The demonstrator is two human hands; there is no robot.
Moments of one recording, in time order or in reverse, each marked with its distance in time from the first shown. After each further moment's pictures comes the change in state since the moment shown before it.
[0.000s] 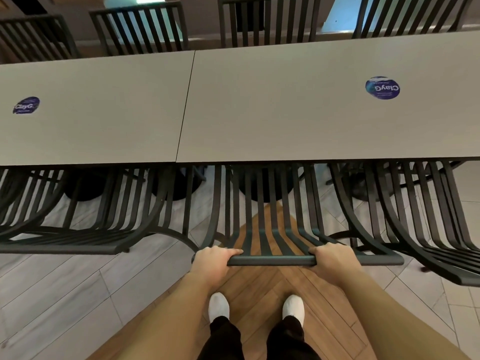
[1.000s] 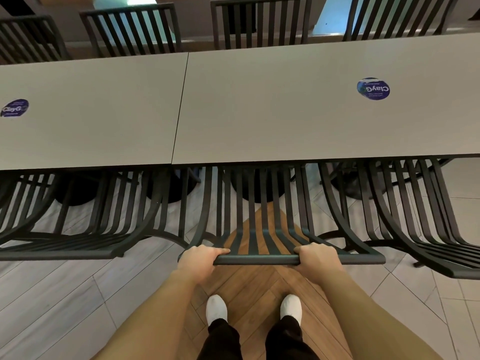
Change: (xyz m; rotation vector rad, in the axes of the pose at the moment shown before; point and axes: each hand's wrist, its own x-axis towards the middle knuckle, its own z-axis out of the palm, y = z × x) left_hand 0.004 -0.034 -0.004 0.016 -0.070 -0.001; right_hand 0.006 -0.037 0.003 0.052 0.041 0.053
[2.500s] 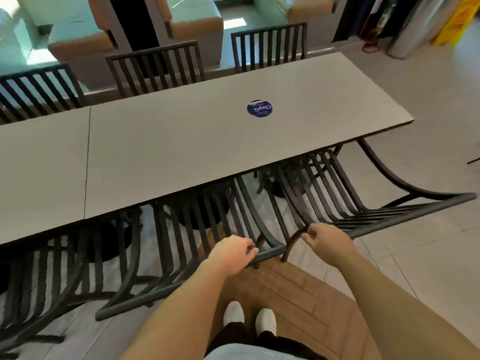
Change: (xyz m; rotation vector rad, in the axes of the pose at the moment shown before) left_hand 0.033 0.276 -0.073 -0.070 0.010 0.424; right_hand -0.122 0.196 -0.064 0.368 0.129 0.471
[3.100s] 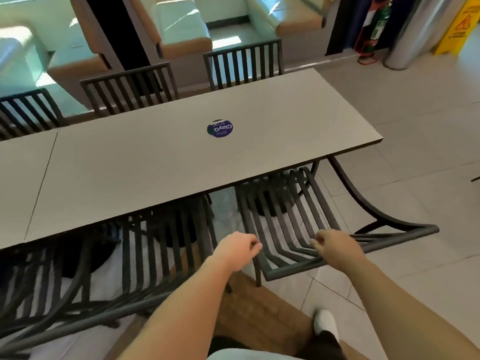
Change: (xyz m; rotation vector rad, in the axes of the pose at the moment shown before) left_hand 0.145 0.194 0.002 -0.040 0.064 -0.005; right_hand 0.081 0.222 -0.072 0.062 0.018 0.002
